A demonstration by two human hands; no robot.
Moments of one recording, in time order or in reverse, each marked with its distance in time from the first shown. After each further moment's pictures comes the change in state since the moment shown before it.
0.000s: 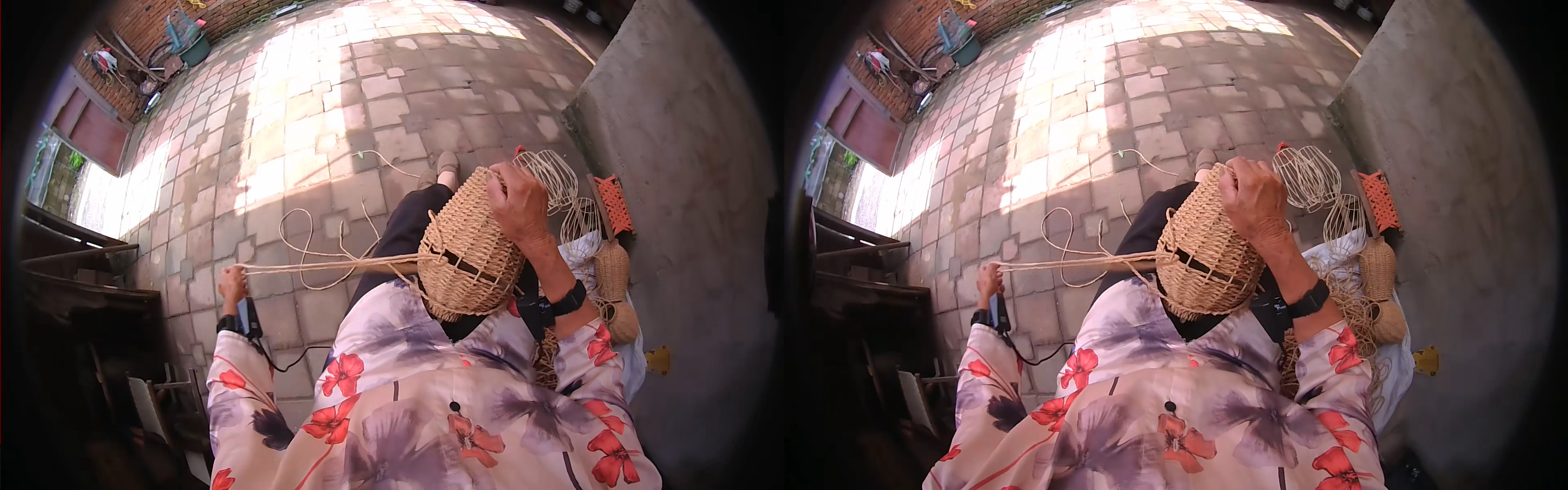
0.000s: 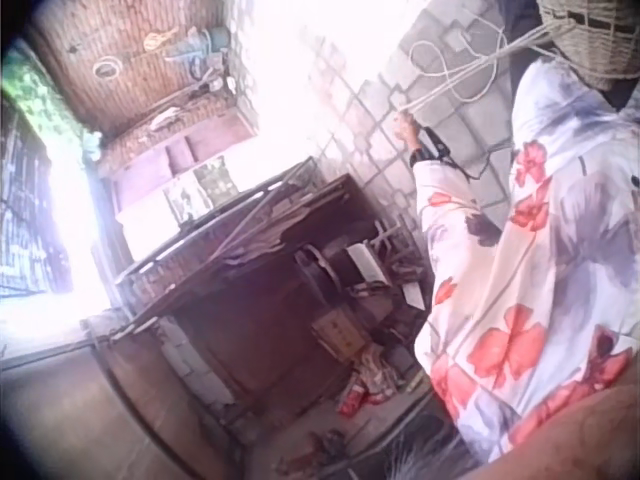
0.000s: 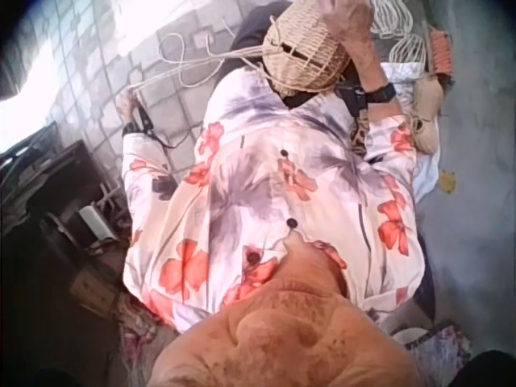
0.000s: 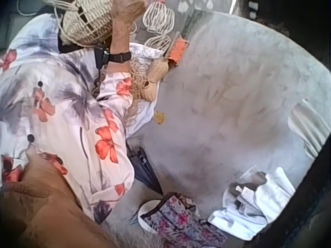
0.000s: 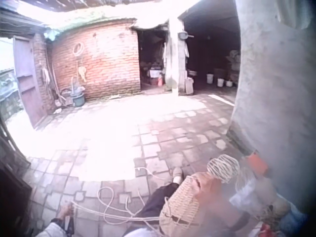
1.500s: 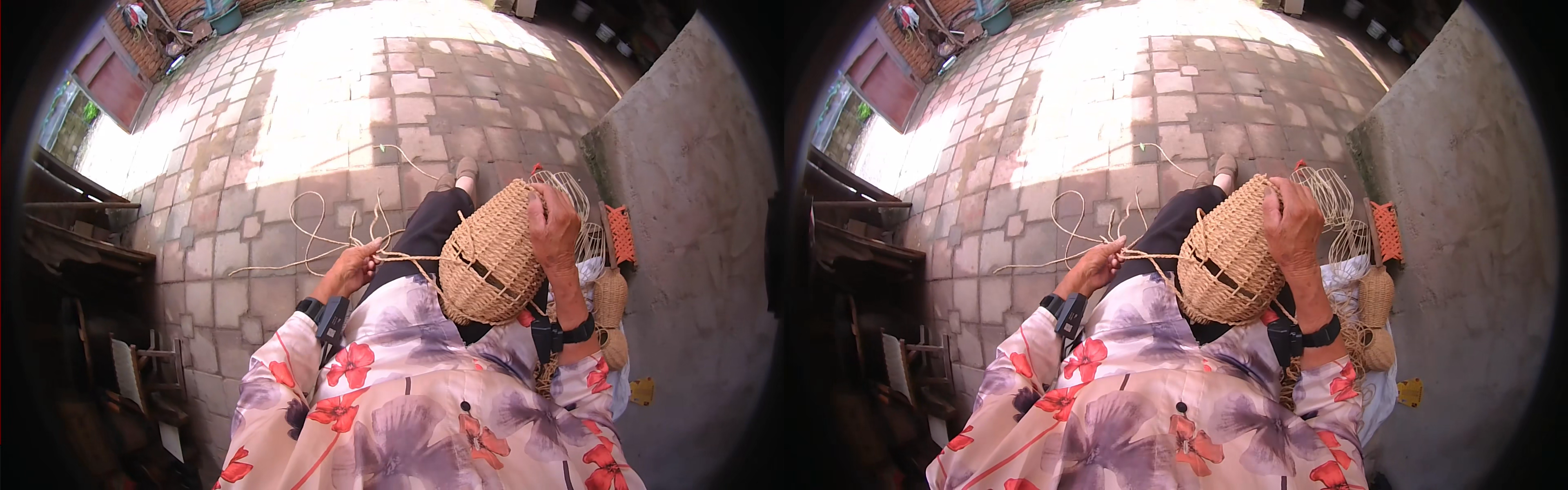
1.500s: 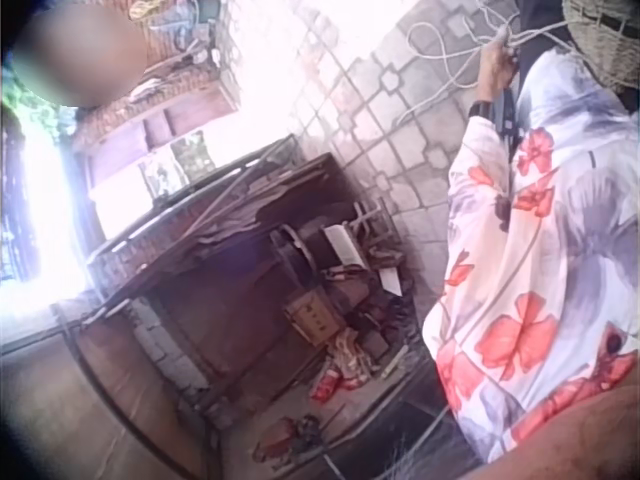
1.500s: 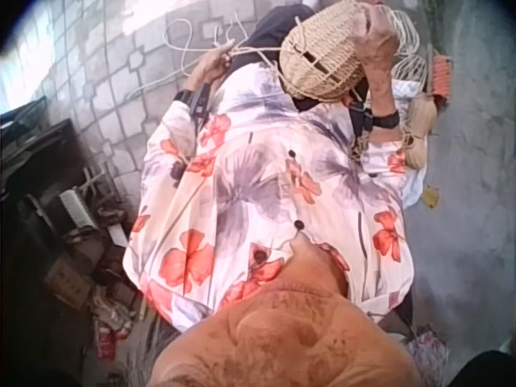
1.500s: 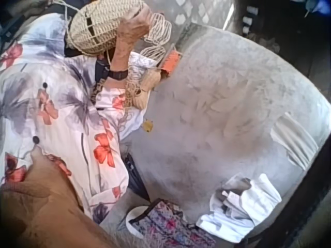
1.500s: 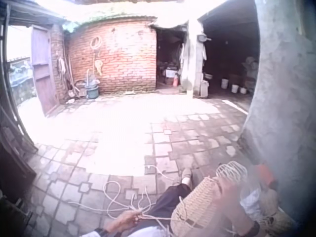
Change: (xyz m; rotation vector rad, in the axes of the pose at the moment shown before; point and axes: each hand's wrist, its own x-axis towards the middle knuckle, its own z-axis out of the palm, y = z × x) left_hand -0.171 0.029 0.223 -0.304 -0.832 -0.389; right_hand -0.007 -0.004 -0.014 -0.003 0.007 0.005
